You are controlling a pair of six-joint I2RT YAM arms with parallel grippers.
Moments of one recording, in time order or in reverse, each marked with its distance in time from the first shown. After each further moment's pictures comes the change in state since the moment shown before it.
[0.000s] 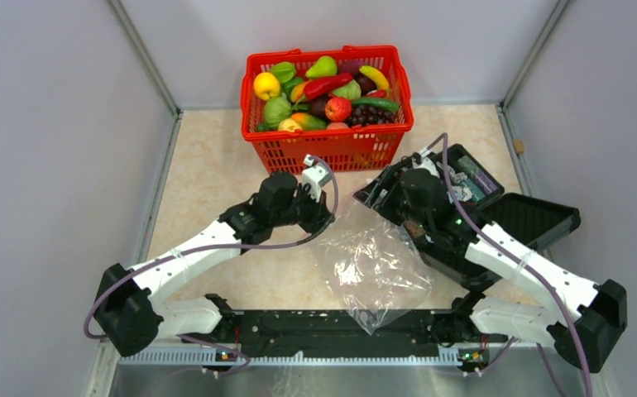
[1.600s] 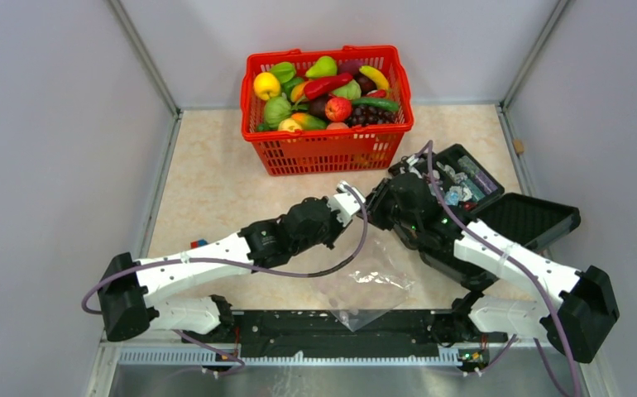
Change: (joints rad) left arm -0.340 0.029 0.048 0.016 -0.517 0.228; right arm 0.000 0.061 -0.058 0.069 -0.106 0.105
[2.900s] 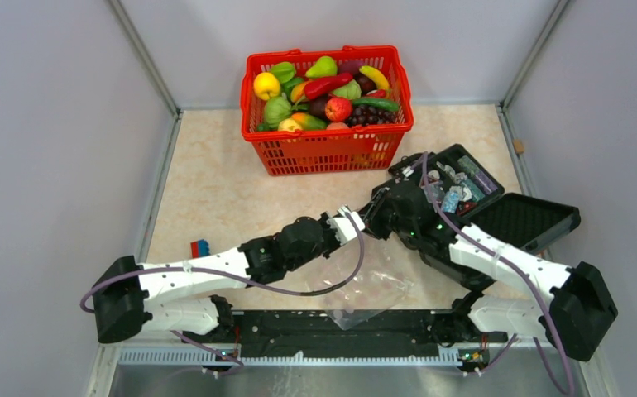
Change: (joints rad) left arm -0.058 -0.051 -0.199 0.255 -0.048 0.211; right arm 0.000 0.012 -0.098 0.093 -0.110 0.095
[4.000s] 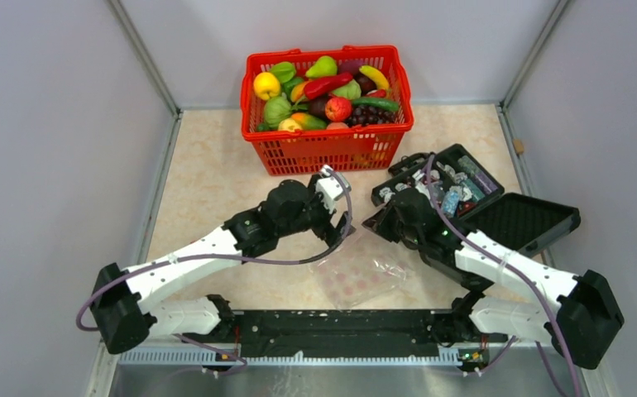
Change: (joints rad) left arm 0.222 -0.021 0.185 -0.204 0.329 -0.238; right arm -0.002 -0.057 -0.054 -0.063 0.161 -0.083
